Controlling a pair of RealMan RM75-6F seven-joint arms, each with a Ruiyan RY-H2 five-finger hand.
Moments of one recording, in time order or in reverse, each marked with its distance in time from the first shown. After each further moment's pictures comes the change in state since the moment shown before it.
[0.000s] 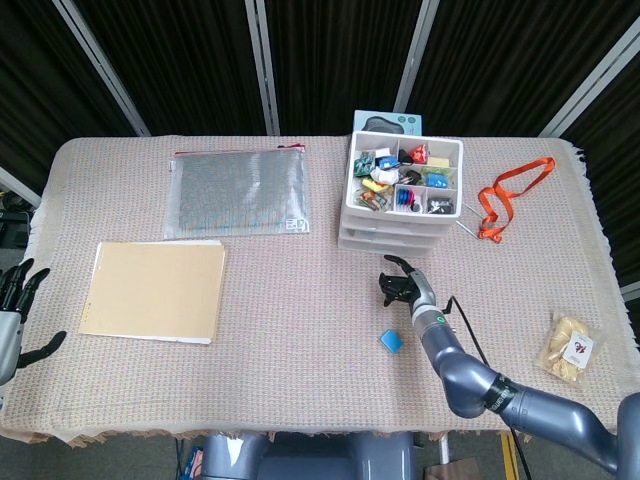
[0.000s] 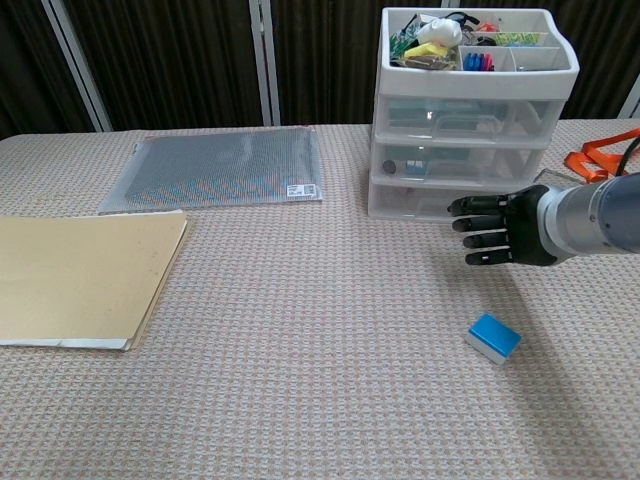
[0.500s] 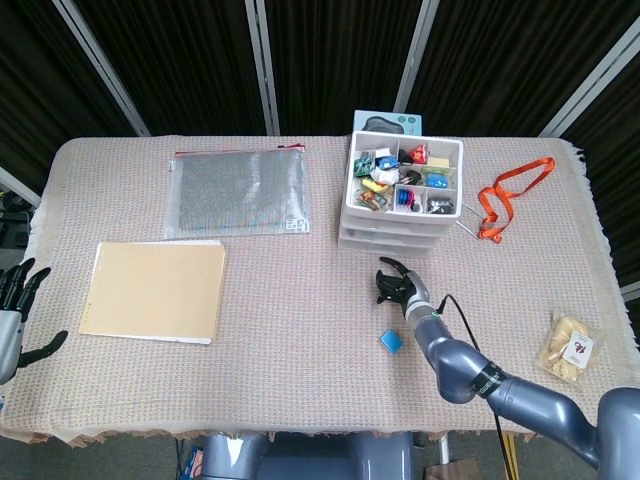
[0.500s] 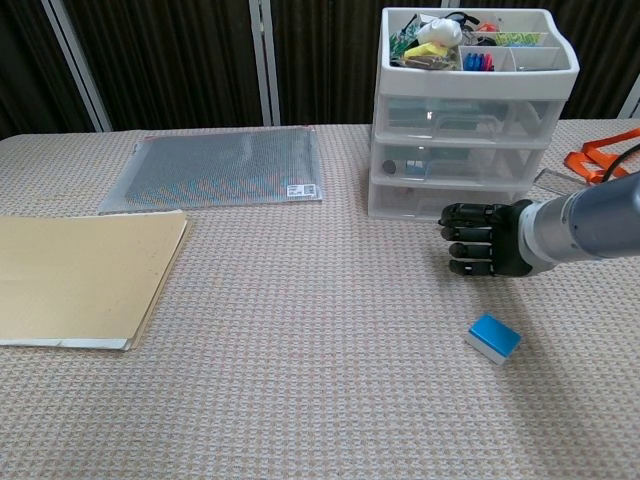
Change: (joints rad) left arm -0.003 0.004 -0.001 -0.011 -0.007 -0.007 -0.013; right arm 0.027 -0.068 0.043 0.140 0.135 -0.098 0.034
